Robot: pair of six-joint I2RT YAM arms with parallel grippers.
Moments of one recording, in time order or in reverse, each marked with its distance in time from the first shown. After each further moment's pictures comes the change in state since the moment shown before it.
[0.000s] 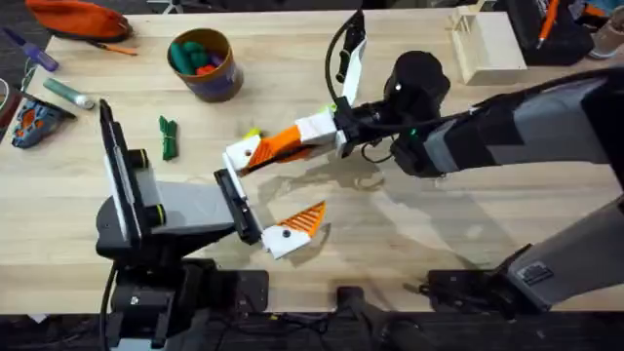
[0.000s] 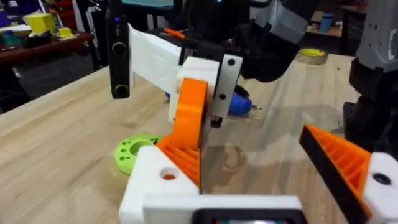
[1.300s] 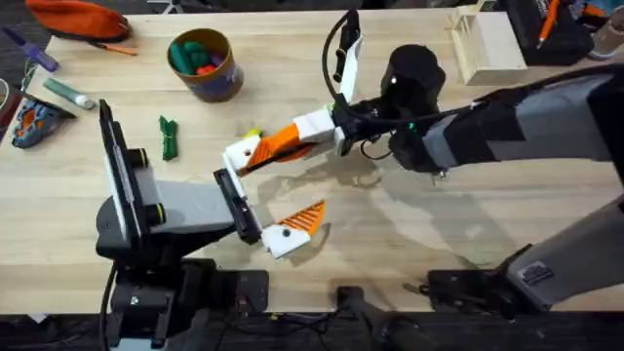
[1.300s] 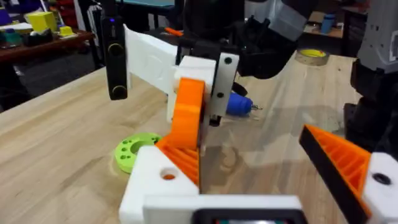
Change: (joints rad) left arm 0.001 0.000 0.000 0.000 -0.004 -0.008; right arm -0.003 0.000 0.034 -0.080 -0.028 -0.016
